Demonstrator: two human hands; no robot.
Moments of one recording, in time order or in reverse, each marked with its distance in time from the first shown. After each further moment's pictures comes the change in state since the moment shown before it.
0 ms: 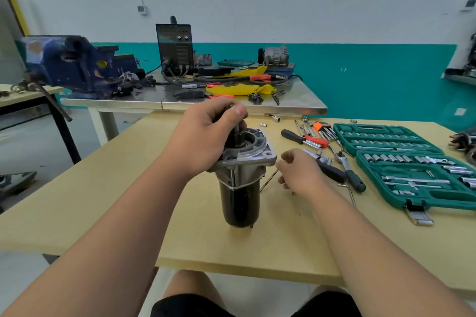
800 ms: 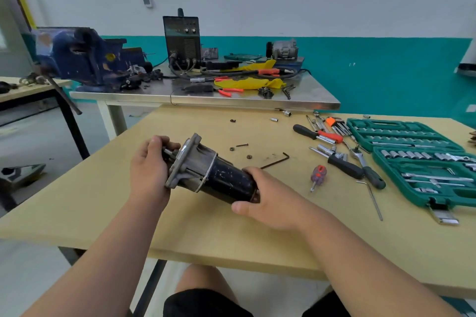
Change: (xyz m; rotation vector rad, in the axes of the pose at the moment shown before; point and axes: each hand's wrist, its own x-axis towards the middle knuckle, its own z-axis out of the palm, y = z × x) left_hand -0.034 -0.123 -0.039 -0.608 0.655 -0.552; right_hand -0.057 -0.018 0.056 -0.144 -0.419 -0.441
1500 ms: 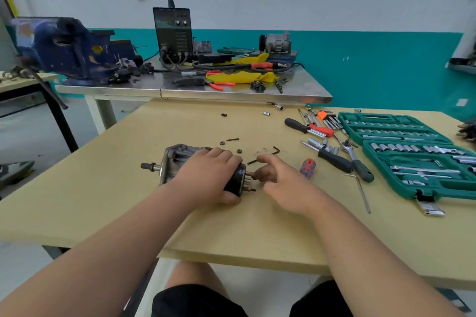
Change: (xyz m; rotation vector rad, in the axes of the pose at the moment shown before) left_hand -0.027 -0.035 0.057 1.820 -0.856 1.054; right_hand -0.002 0.038 -0.024 0.178 0.059 0.133
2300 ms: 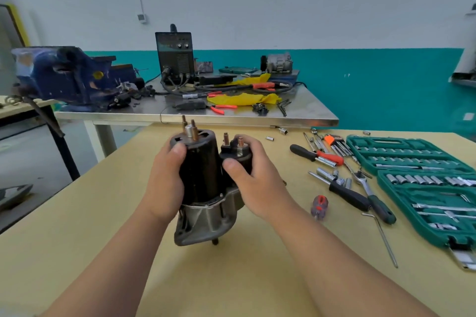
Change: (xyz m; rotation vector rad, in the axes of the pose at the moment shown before) left_hand 0.006 -0.050 -0.027 -1.701 0.583 -0.394; right_hand 0.058 -0.070 0.007 0.373 0.272 -0.330
